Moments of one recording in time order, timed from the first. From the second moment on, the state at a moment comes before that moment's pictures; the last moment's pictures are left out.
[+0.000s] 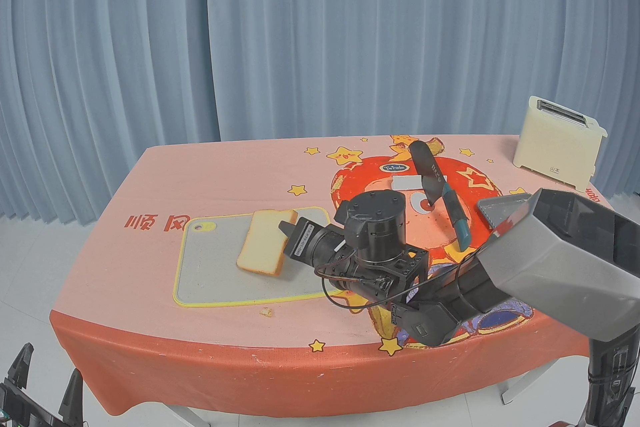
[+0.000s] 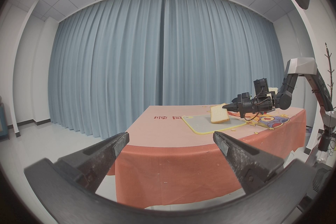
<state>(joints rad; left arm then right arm) 0.00 0.02 -0.02 0.00 0.00 -0.01 0.80 2.32 -1.19 -0.94 -0.06 0.85</state>
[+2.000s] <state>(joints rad) 0.00 0.02 -0.02 0.00 0.00 -0.01 0.88 2.25 -1.66 0.12 -0.11 1.05</state>
